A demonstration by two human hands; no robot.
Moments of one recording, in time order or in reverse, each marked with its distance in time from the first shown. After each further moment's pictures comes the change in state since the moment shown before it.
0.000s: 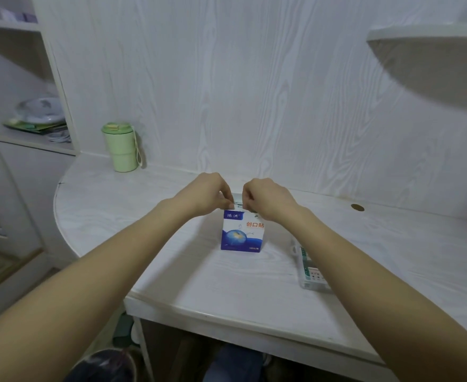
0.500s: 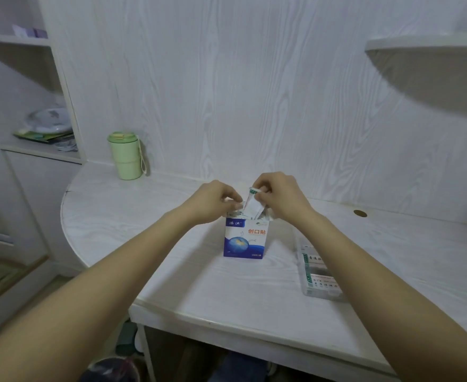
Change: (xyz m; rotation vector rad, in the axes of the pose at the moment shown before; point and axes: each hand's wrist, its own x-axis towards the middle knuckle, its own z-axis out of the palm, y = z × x) left_hand -0.002 0.003 0.002 -0.220 0.023 -0.025; right_hand -0.007 0.019 -0.012 0.401 0.248 -0.010
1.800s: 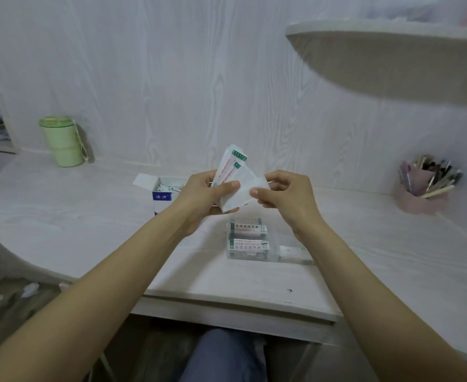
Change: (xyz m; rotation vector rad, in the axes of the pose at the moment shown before) left_hand -0.043 0.119 0.090 -1.014 0.020 -0.127; right_hand -0.125 0.070 -0.080 0.717 0.243 0.222
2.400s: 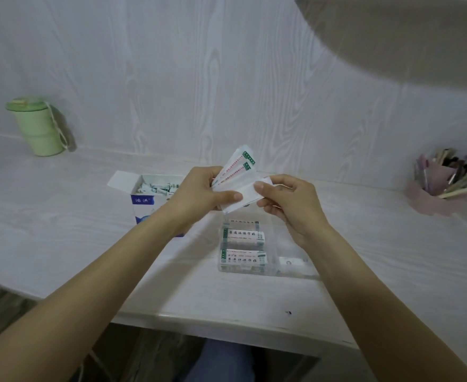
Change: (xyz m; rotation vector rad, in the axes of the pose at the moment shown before) left_hand 0.039 -0.006 0.003 0.283 -0.095 0.095; right_hand 0.039 0.025 -0.007 0.235 0.007 0.220
